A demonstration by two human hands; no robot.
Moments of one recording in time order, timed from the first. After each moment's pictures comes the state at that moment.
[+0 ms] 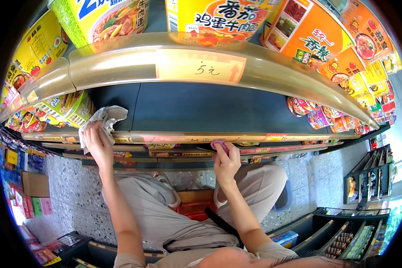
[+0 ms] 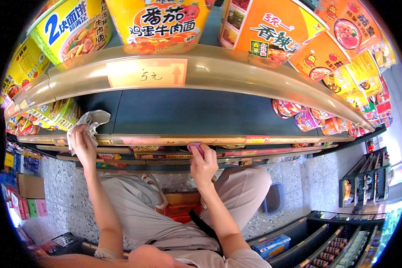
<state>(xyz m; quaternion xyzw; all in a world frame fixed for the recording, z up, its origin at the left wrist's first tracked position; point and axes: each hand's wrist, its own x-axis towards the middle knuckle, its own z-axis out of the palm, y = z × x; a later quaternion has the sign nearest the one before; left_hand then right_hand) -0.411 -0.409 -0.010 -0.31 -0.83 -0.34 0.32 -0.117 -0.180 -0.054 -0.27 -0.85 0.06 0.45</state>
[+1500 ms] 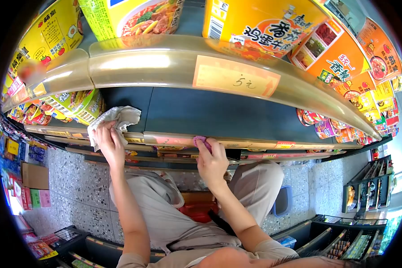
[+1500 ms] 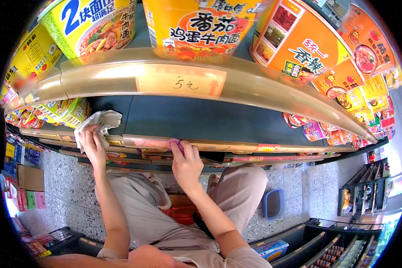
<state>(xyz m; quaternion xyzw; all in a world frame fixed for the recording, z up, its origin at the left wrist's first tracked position) -0.413 -0.410 -0.023 -0.28 -0.83 -0.39 0.29 -0.185 -0.226 -0.014 -0.22 -0.88 0.11 0.40</state>
